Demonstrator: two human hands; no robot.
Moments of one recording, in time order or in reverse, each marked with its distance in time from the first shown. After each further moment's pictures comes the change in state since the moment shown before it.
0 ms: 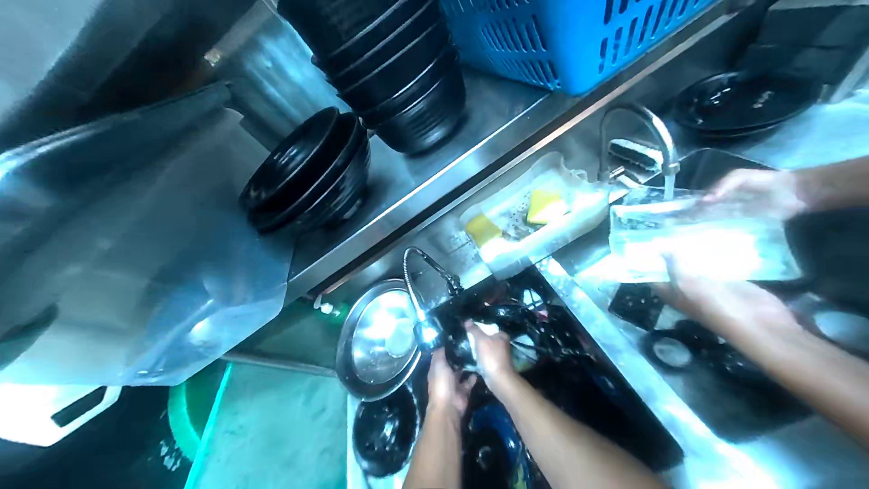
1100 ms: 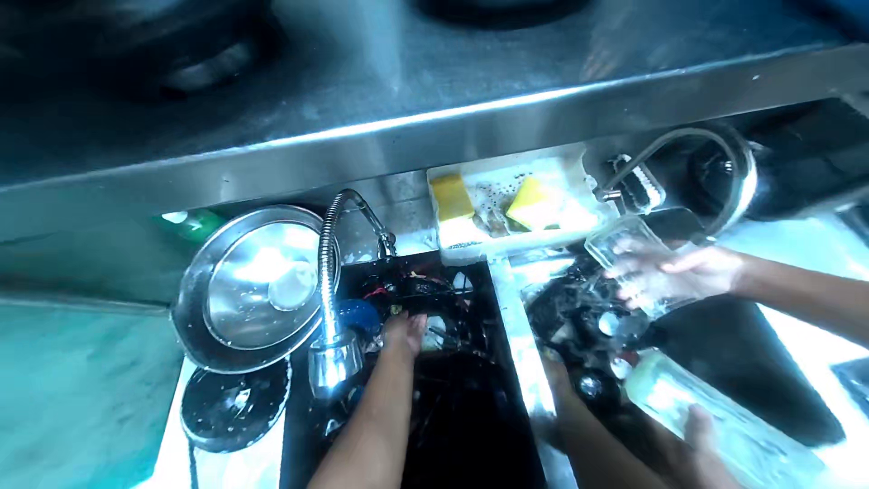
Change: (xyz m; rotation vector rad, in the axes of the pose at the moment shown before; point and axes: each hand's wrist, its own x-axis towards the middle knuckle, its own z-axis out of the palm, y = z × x) left_hand 0.116 -0.063 0.098 -0.418 0.186 -0.386; right_hand -0.045 -0.269 -0.119 -0.960 -0.058 -0.165
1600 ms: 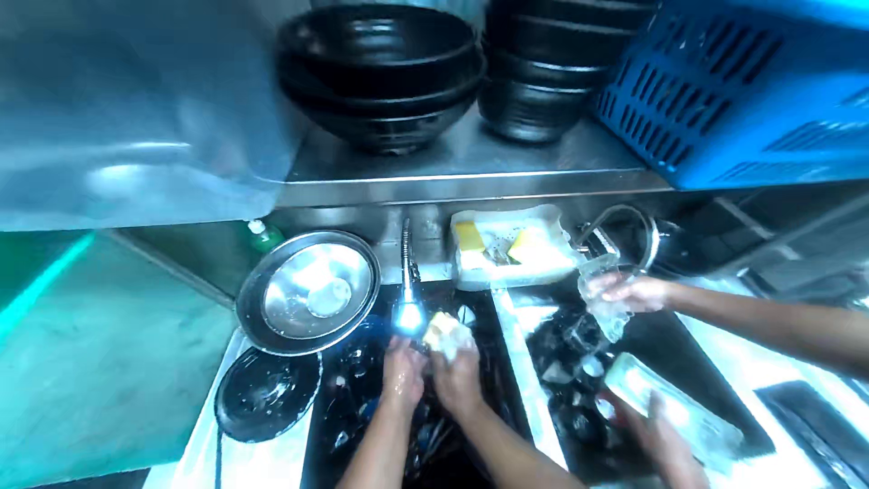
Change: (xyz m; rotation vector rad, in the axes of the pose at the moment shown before) left_hand -0.119 0.027 -0.077 -0.065 -0.379 0.375; right_hand 0.005 0.103 0.258 -0.056 0.274 -0.455
